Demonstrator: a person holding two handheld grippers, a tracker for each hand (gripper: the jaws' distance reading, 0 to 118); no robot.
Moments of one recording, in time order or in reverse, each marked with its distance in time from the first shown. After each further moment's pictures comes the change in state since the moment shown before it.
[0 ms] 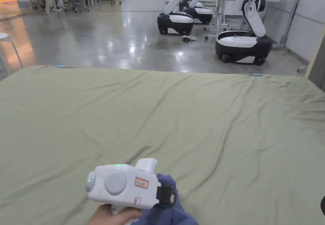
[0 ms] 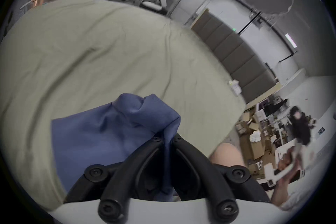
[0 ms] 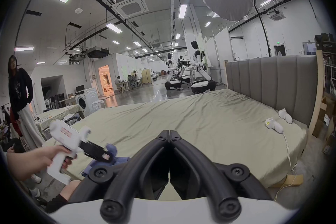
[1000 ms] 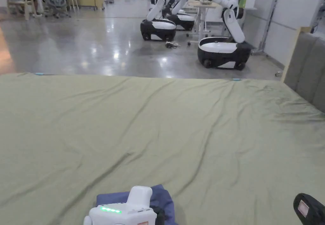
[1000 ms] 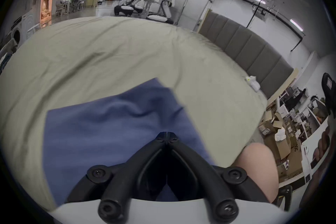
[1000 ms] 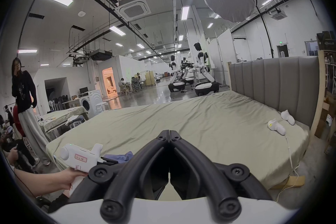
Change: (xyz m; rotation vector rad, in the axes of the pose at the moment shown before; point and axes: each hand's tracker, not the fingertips) left arm 0.050 -0.058 -0.017 0.188 0.112 -0.137; right arm -0.004 0.007 0.012 0.015 0.021 0.006
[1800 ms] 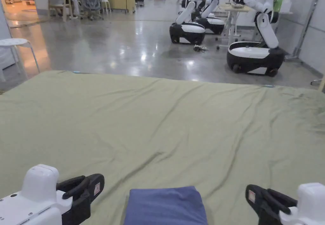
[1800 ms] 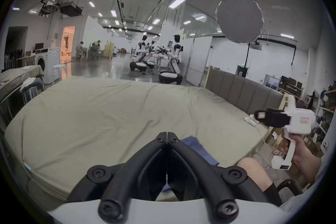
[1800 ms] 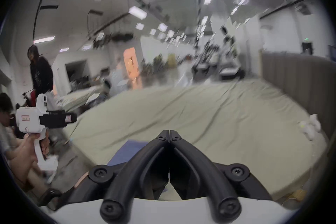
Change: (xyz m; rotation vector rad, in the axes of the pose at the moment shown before) left arm -0.093 -0.019 0.246 0.442 0.168 -0.055; right arm -0.074 -0.004 -0.110 -0.359 0.327 0.062
